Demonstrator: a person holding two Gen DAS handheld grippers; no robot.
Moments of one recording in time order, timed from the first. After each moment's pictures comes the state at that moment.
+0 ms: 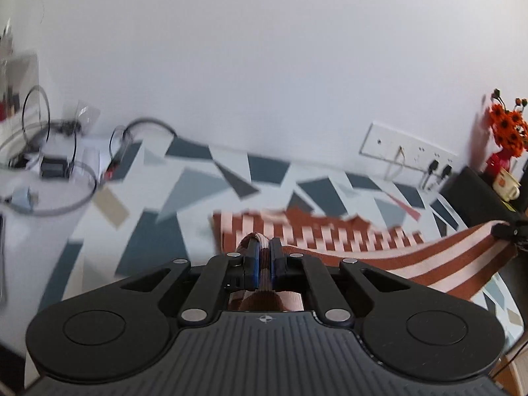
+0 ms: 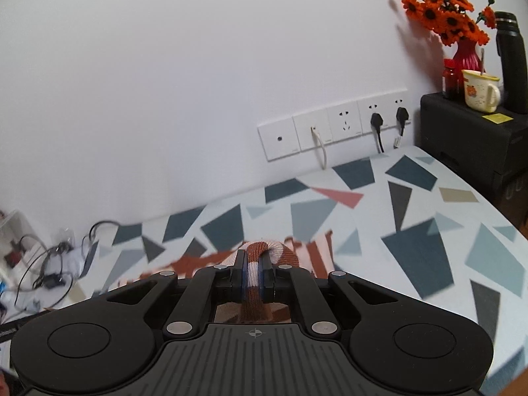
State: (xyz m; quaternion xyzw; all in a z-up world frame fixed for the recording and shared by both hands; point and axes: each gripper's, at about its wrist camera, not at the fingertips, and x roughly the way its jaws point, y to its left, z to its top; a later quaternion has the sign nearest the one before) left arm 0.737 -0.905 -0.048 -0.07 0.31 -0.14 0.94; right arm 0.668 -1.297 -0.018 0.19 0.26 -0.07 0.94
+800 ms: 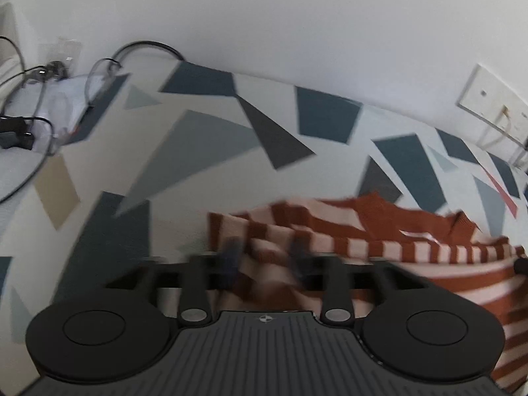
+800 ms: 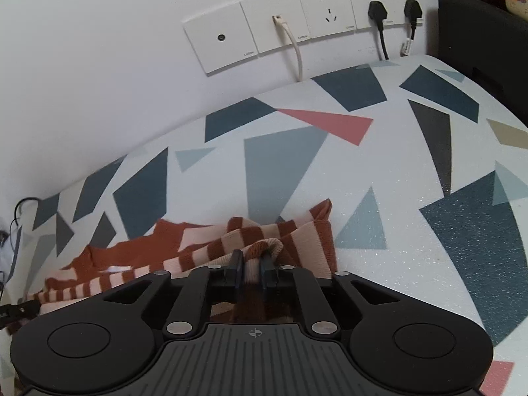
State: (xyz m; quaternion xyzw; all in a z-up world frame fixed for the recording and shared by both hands) left arm 0.901 -0.942 -0.144 -0.06 0.44 -0.03 0.90; right arm 0.836 -1.354 -0.157 0.24 0.39 -0.09 0.89
